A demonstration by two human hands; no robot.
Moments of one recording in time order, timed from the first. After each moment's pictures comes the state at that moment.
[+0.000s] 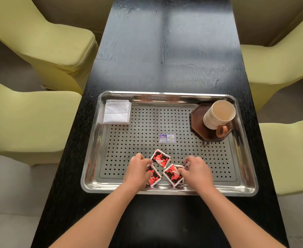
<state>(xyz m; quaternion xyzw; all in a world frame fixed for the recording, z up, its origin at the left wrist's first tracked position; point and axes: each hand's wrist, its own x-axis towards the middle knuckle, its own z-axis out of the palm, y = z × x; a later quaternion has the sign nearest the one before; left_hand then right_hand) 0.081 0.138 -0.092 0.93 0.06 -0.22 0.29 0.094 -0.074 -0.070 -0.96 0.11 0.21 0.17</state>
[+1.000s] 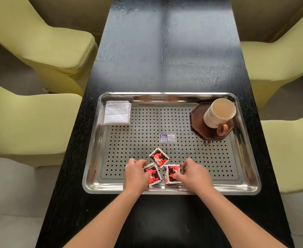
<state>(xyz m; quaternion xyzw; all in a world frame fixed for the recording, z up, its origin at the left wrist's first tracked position) 0.069 0.136 -0.090 0.91 0.18 -0.19 0.31 0.088 -0.070 -0.076 -0.95 0.08 0.27 0.15</state>
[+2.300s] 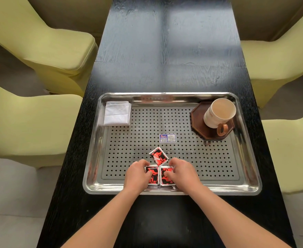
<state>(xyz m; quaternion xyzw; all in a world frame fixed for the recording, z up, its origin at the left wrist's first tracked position) 0.073 0.134 -0.086 0.91 0.17 -0.22 0.31 0.092 -0.040 -0.086 -0.94 0.03 0.24 0.23</state>
